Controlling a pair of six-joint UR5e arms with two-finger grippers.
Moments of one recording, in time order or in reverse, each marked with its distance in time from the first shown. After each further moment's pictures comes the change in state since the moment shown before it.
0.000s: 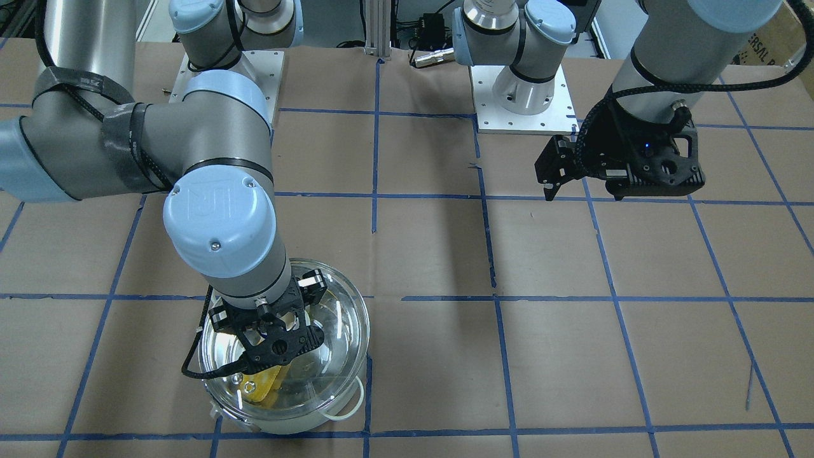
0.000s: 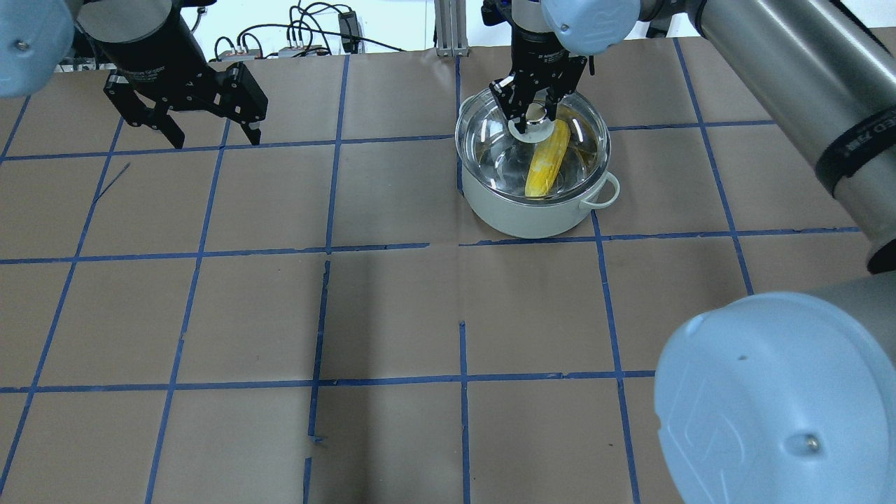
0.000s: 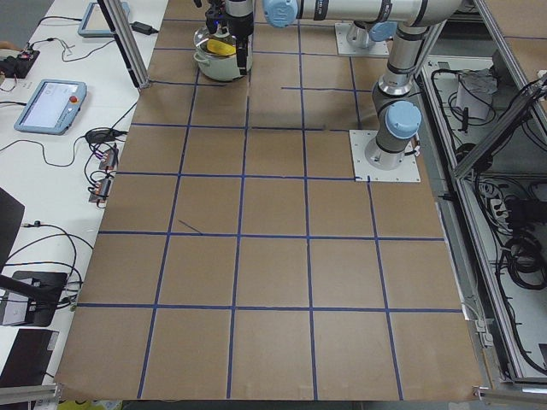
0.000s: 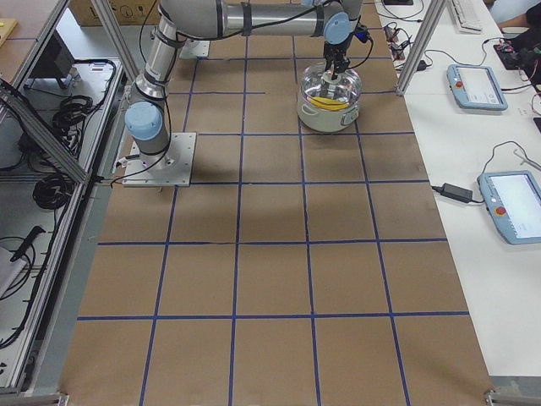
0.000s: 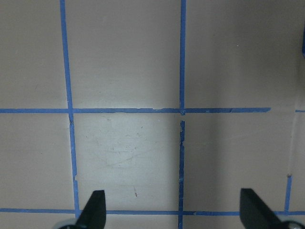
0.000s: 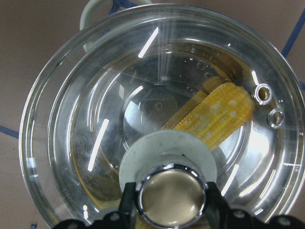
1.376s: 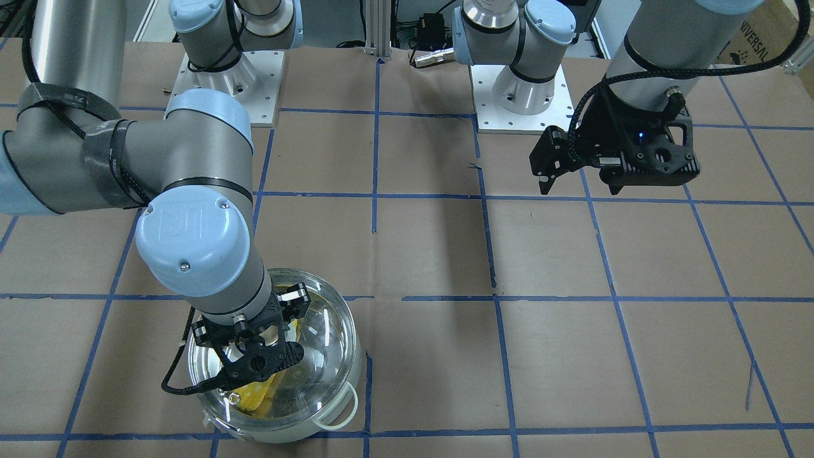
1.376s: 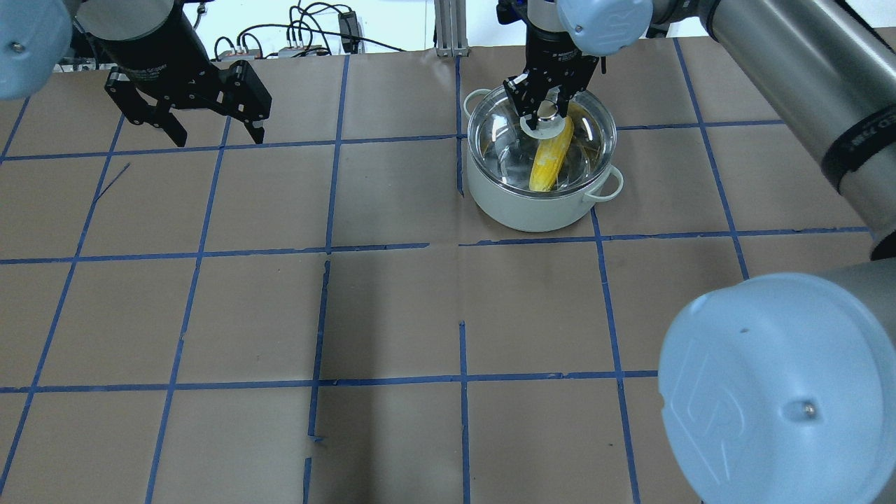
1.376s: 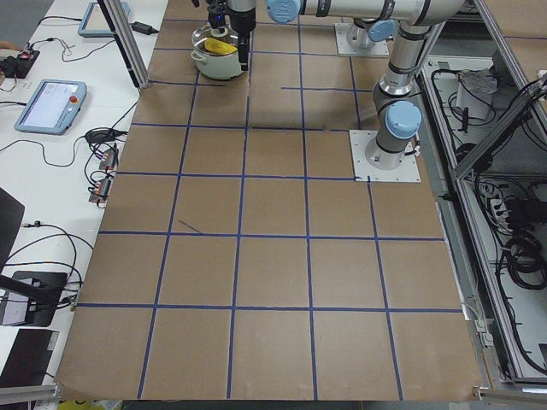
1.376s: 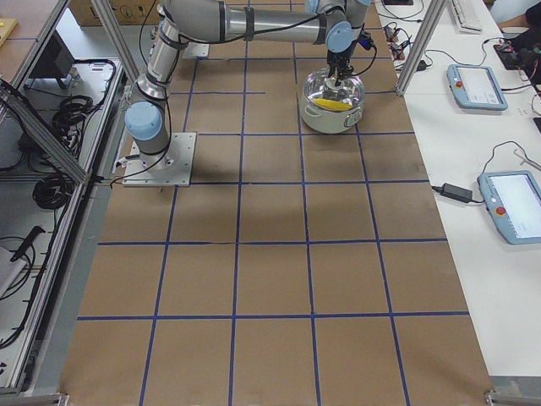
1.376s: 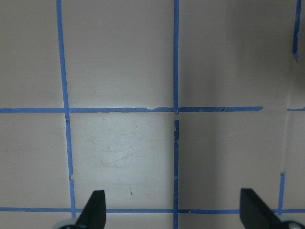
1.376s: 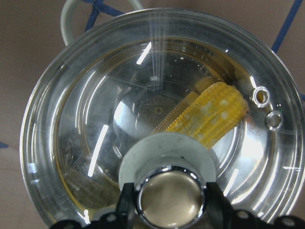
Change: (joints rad) left arm -0.009 0.012 0.001 -0.001 -0.002 -0.003; right arm -0.030 0.009 0.004 -0.045 0.002 -0.018
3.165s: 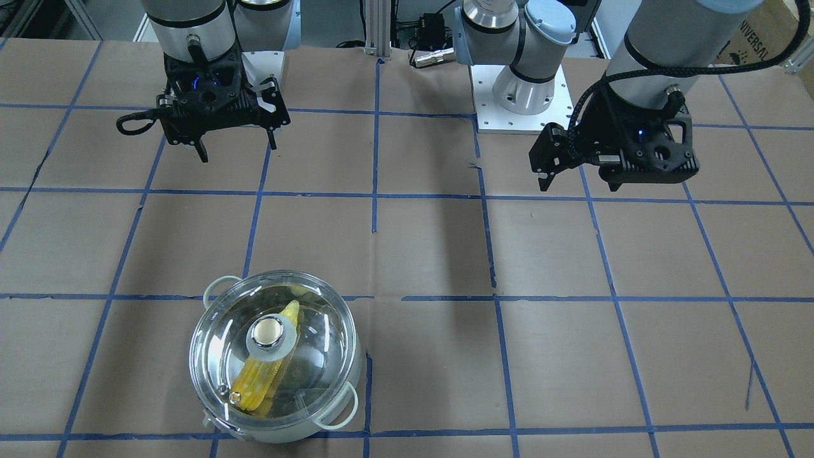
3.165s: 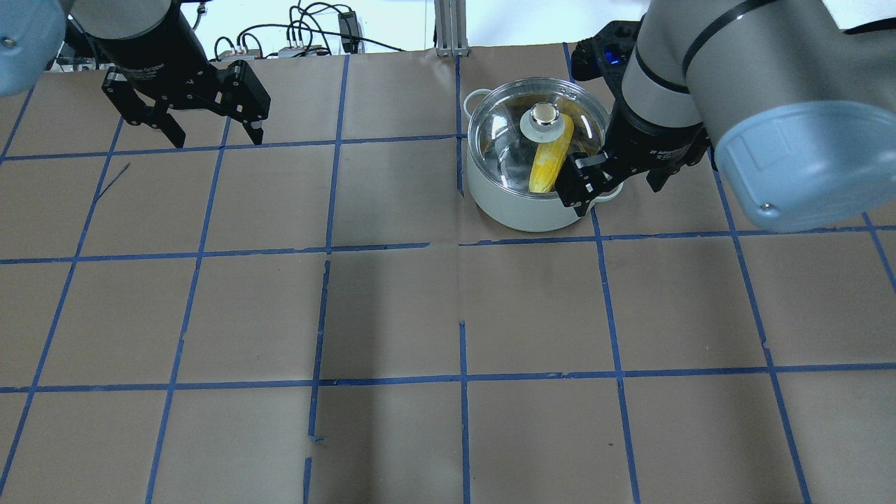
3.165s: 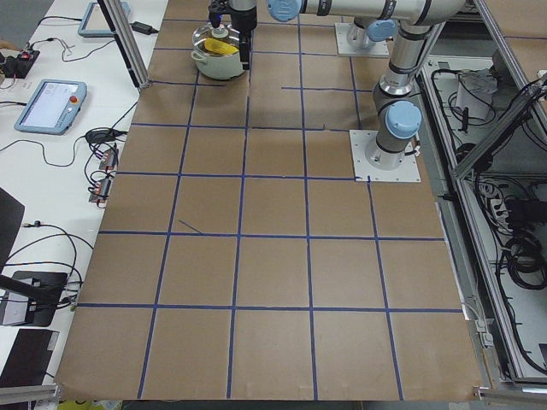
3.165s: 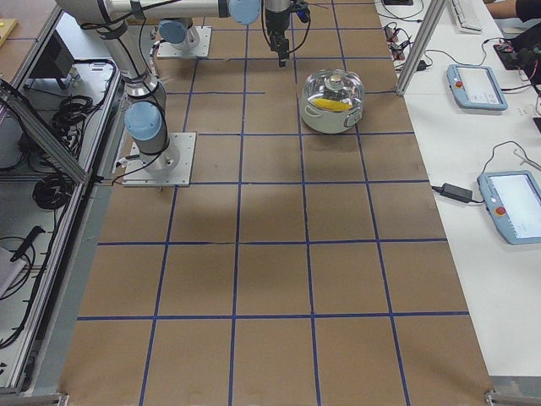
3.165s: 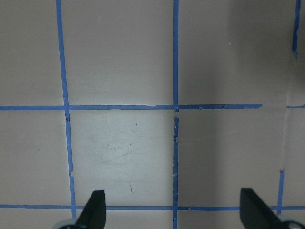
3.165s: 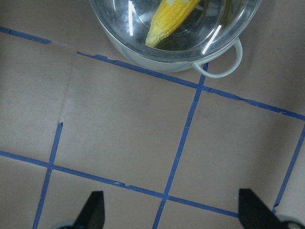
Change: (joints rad) left arm 0.000 0.003 0.009 -0.021 -0.001 0.000; right arm -0.024 -0.638 0.549 0.002 0.014 0.086
